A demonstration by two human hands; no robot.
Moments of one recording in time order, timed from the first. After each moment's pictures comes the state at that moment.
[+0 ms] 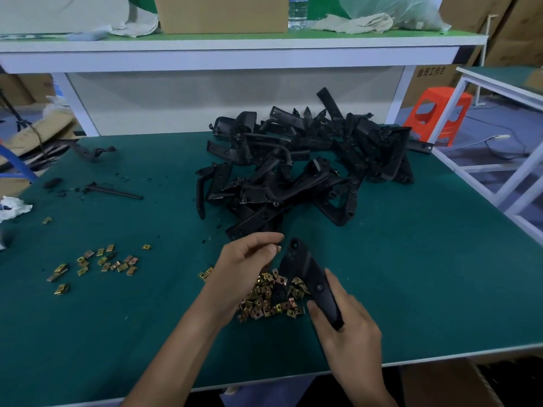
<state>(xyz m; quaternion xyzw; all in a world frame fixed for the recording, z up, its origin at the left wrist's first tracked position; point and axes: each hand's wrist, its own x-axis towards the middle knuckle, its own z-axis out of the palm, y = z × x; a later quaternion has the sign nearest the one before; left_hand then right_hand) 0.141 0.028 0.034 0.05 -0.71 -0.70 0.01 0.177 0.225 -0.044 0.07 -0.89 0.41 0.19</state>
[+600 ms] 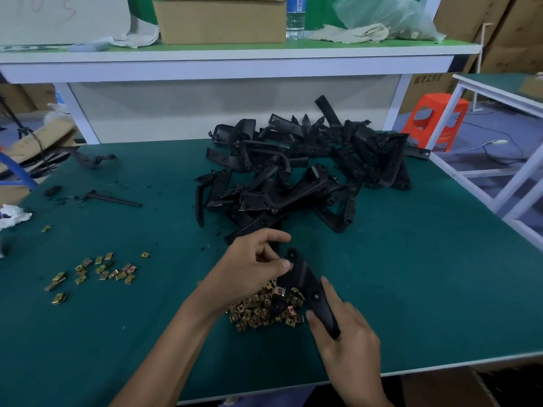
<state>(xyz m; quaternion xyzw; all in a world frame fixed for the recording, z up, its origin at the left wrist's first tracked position) 0.124 0.022 0.052 -0.03 -0.82 -0.57 -0.04 0.174 0.224 -0.041 0.09 -0.90 0.39 0.18</state>
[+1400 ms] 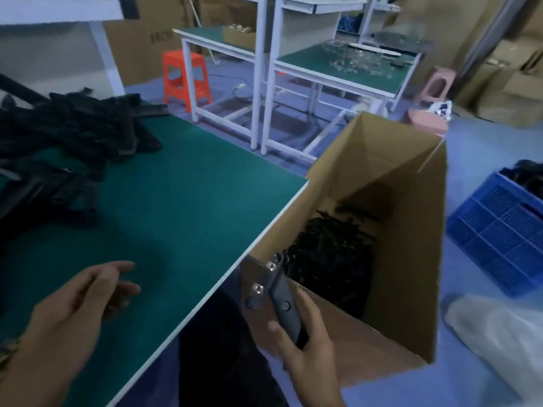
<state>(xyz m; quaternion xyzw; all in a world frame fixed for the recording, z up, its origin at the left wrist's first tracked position) 0.135 0.135 0.009 -0.12 -0.79 -0.60 -0.08 0.340 0.362 -0.075 -0.34 -0.72 0.56 0.23</state>
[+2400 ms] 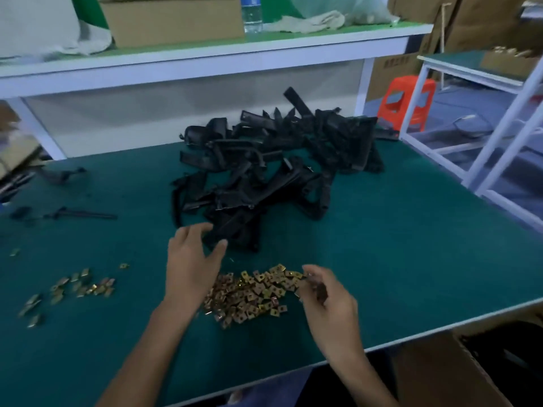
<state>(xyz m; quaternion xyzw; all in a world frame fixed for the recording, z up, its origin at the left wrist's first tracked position) 0.105 -0.013 0.006 0.11 -0.94 -0.29 0.14 0.160 0.227 -0.032 0.01 -0.80 0.60 0.07</state>
